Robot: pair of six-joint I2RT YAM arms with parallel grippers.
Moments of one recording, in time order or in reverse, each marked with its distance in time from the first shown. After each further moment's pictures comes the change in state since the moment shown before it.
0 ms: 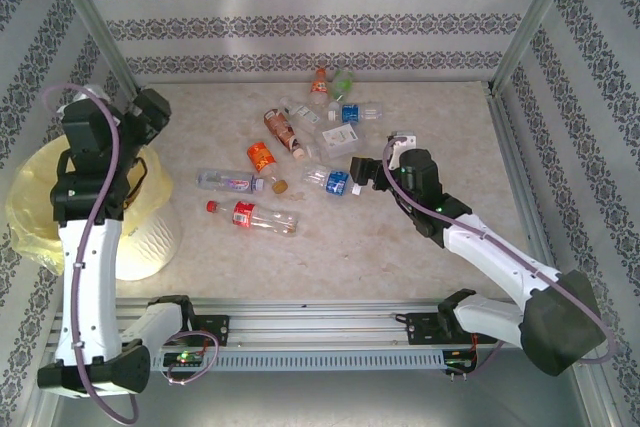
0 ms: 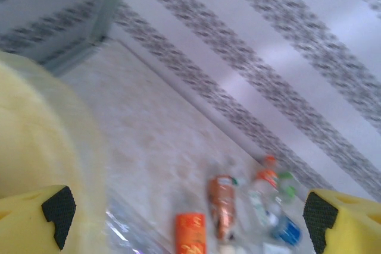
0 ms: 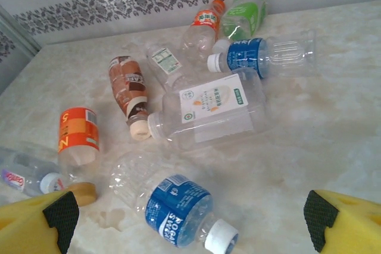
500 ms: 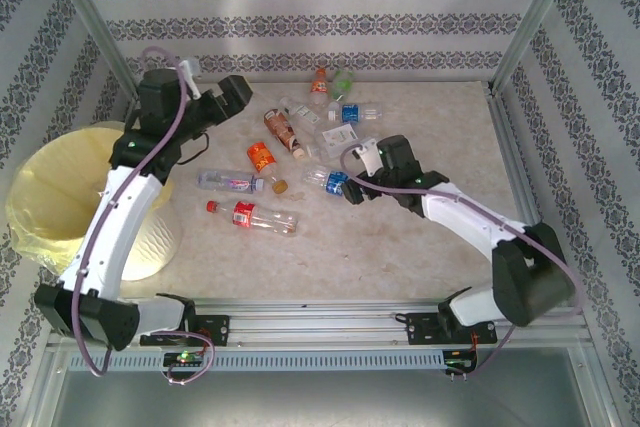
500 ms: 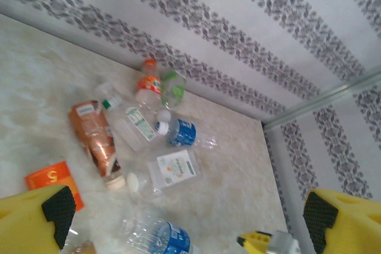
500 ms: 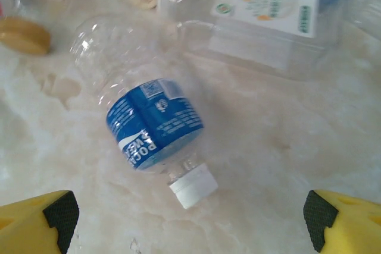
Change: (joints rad) left arm -0.309 0.272 0.027 0.233 0.214 -0.011; right arm -0.014 0.308 0.229 -0.331 -0.185 -0.546
